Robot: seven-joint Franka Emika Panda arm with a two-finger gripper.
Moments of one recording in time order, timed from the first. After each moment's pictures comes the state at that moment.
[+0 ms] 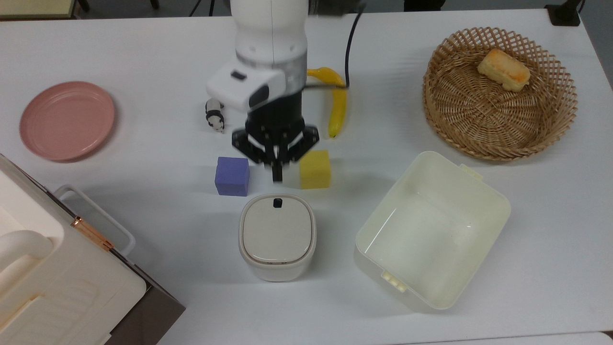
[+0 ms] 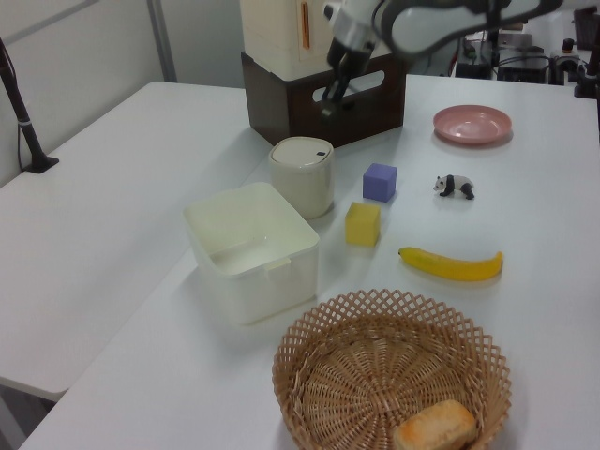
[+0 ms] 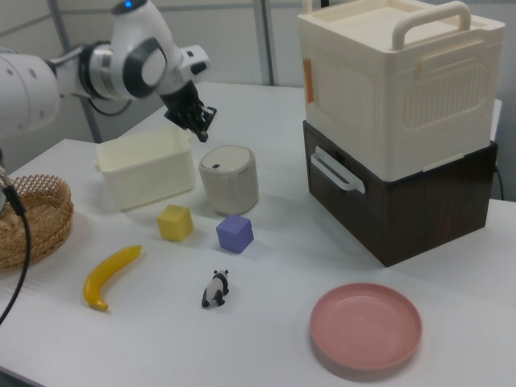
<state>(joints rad) 0.08 0.40 0.03 -1.40 -0.06 2.18 0.01</state>
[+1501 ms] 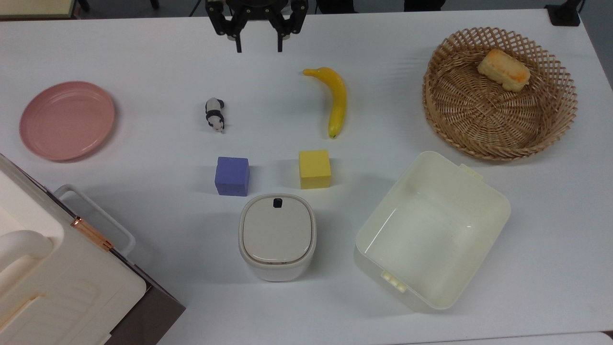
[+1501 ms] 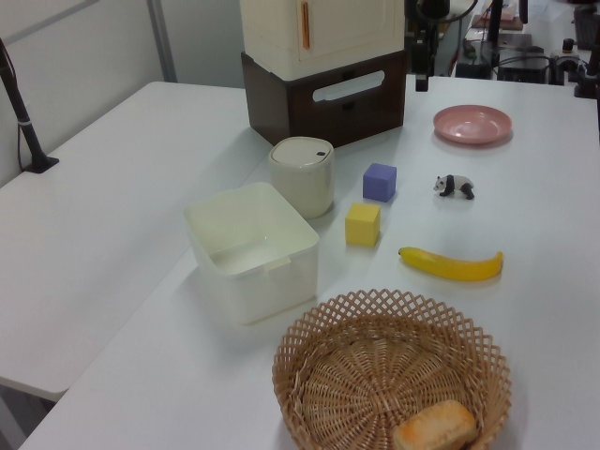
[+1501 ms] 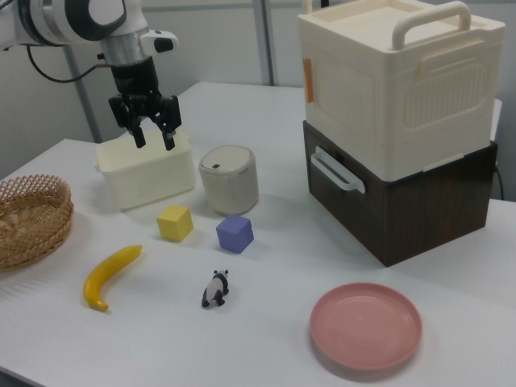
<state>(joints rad) 0.07 0.14 0.02 -1.44 -0.06 1.56 -0.01</state>
